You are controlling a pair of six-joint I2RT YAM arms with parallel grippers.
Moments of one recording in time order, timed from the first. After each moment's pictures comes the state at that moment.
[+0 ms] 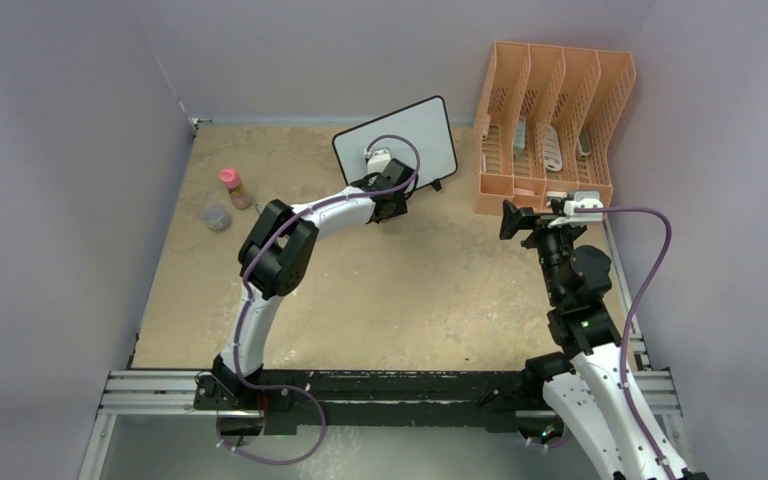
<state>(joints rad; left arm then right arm) -0.67 2.21 1.66 -0.37 -0.45 -0.77 0.24 0.56 0.55 0.09 0.15 0.09</state>
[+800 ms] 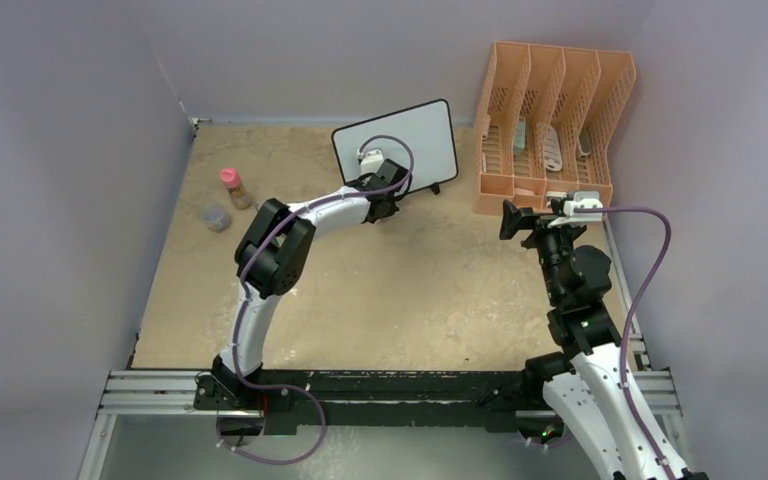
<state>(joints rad) -0.65 2.21 1.64 -0.36 -0.46 -0.77 0.24 0.56 0.55 0.09 0.15 0.09</state>
